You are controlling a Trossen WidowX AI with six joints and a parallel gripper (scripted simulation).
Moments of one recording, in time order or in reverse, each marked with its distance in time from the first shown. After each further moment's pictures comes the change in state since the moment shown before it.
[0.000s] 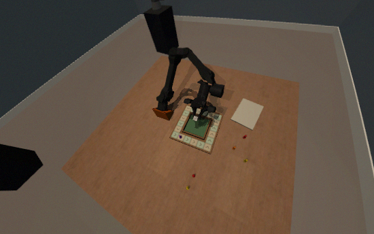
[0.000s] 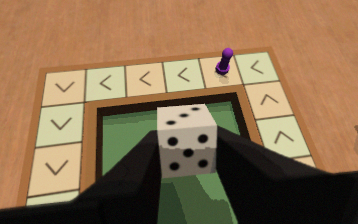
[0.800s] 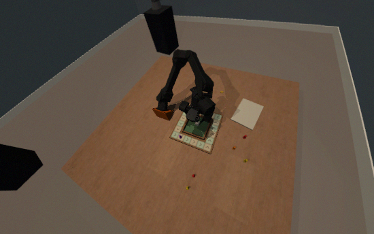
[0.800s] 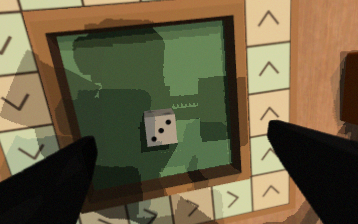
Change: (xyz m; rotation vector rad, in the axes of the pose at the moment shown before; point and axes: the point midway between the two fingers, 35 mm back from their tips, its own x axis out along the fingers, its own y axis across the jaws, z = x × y) arm 0.017 -0.006 0.015 -0.024 0.670 -0.068
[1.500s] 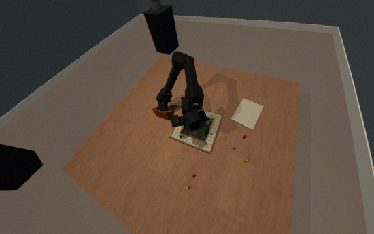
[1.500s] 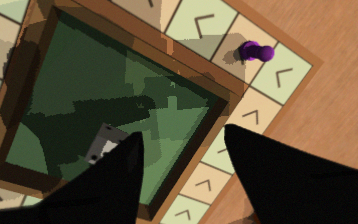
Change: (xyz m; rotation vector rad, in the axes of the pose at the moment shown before) arm 0.017 -0.015 0.050 -0.620 0.094 0.073
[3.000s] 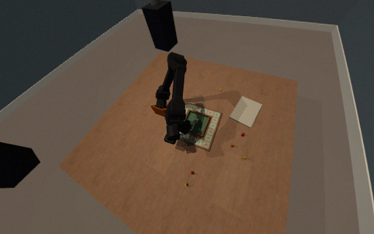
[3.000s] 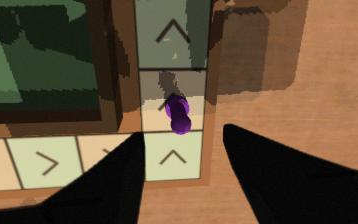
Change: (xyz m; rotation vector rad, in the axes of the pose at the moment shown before) arm 0.048 -0.073 0.030 -1.058 -0.007 0.061
